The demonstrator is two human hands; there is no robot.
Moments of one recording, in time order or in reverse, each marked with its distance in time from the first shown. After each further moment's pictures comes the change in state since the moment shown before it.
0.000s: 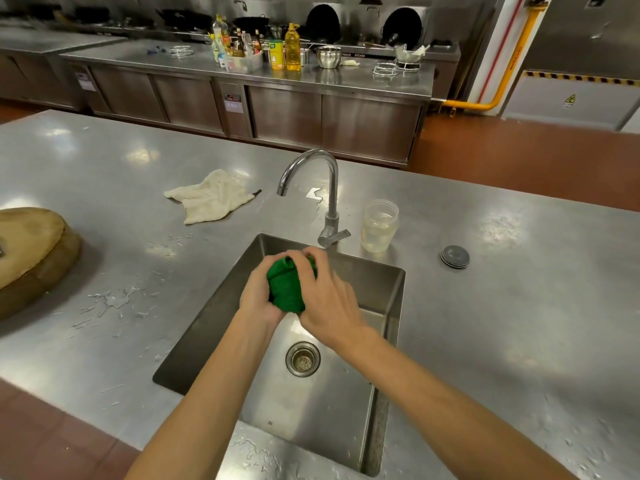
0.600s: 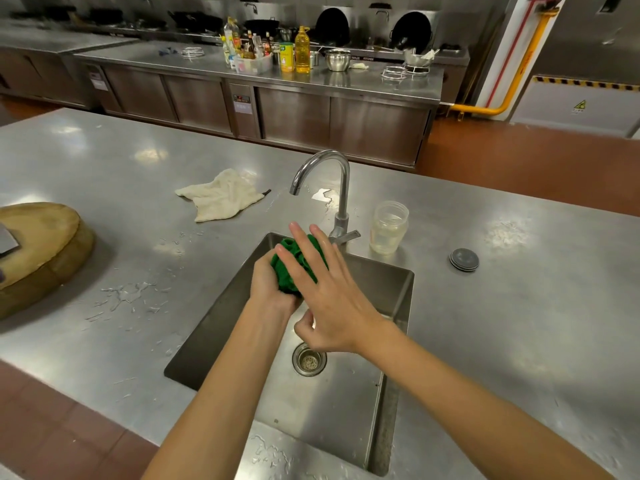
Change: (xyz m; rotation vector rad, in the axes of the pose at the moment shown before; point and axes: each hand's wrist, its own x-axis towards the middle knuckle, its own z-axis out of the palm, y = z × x) left_hand -0.022 0.012 0.015 -0.131 -0.073 0.045; right_hand -0.004 -0.009 -0.018 -0.046 0.009 -0.315
